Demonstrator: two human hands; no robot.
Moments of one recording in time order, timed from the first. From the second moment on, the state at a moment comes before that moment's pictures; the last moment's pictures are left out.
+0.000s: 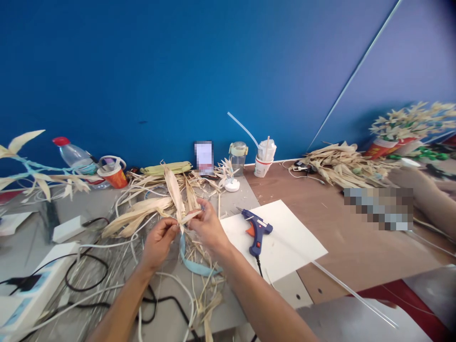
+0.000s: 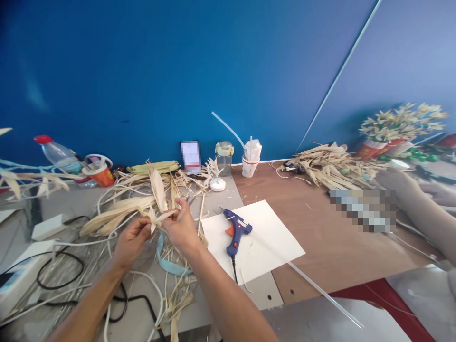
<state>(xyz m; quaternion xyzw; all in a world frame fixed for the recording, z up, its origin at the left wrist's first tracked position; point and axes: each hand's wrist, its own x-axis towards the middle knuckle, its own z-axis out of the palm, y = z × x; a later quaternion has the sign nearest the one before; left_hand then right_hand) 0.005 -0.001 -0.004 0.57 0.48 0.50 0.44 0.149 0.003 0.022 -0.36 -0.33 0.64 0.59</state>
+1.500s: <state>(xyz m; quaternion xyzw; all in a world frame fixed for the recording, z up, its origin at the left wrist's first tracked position) 0.006 0.001 -0.010 0.52 0.44 0.50 0.54 0.136 -0.007 0.014 -0.46 -0.42 0.56 0.54</state>
